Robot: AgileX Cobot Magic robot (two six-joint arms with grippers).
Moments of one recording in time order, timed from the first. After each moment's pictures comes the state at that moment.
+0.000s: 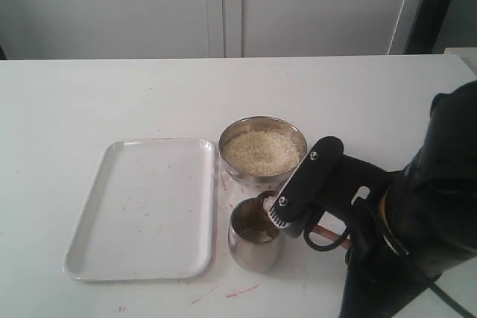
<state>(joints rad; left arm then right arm) -0.16 0.00 0.01 -0.17 0.08 -0.02 0.82 1.26 -0.82 -0.35 1.06 0.22</state>
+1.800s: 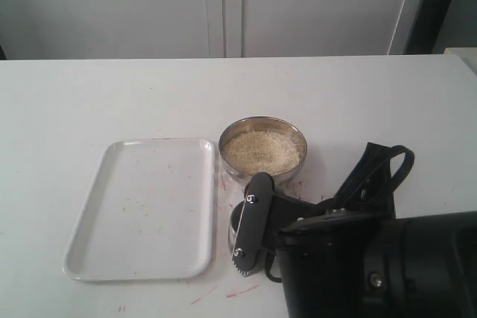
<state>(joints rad) -0.16 0.00 0.01 -0.17 0.08 -0.02 1.09 1.49 -0.82 -0.84 1.21 0.49</state>
